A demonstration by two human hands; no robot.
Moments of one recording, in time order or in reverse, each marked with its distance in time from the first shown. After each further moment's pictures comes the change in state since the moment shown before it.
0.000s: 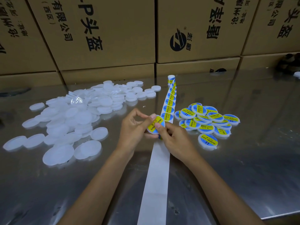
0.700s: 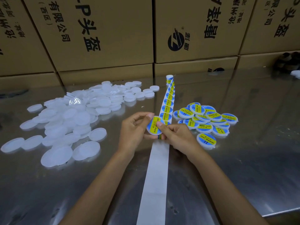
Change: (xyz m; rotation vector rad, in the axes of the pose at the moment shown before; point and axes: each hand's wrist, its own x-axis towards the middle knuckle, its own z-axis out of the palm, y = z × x) left_hand 0.001 -0.007 0.003 0.049 0.041 0.028; right_hand 0.009 0.003 -0.013 0.219 -0.084 0.305
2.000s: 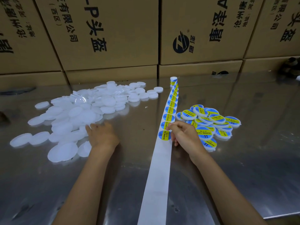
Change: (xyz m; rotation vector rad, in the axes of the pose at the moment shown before) left_hand 0.020 0.000 -0.083 1.717 0.158 -0.365; right_hand -0.002 -0.002 -0.003 0.078 0.155 0.040
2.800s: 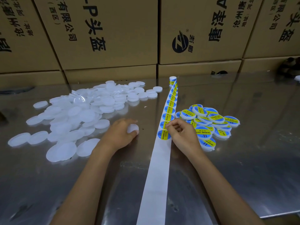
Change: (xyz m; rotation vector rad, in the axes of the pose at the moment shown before) left_hand 0.004 0.015 0.006 -0.575 -0.011 0.515; right_hand 0.000 0.005 0.004 -0.105 0.079 -0.162
